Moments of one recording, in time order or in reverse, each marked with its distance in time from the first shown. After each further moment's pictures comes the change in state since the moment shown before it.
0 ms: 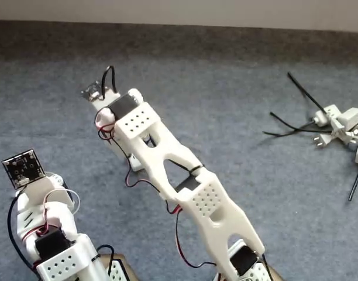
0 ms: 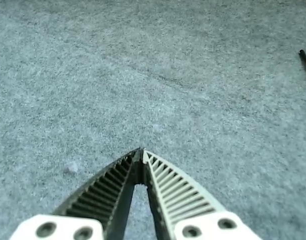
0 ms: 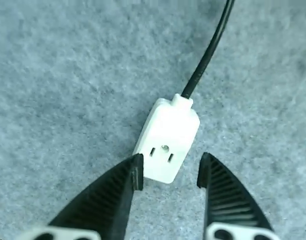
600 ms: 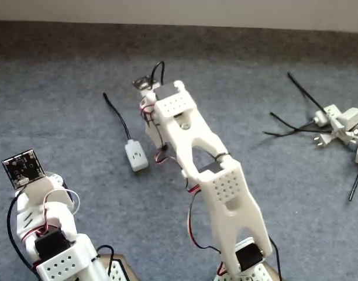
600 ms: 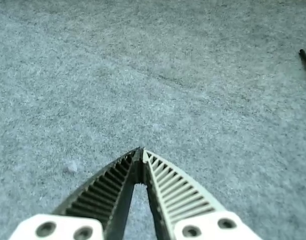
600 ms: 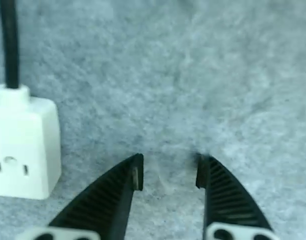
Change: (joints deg) left arm 0.0 0.0 0.0 0.0 0.0; right arm 15.4 -1.1 11.8 -6.2 2.8
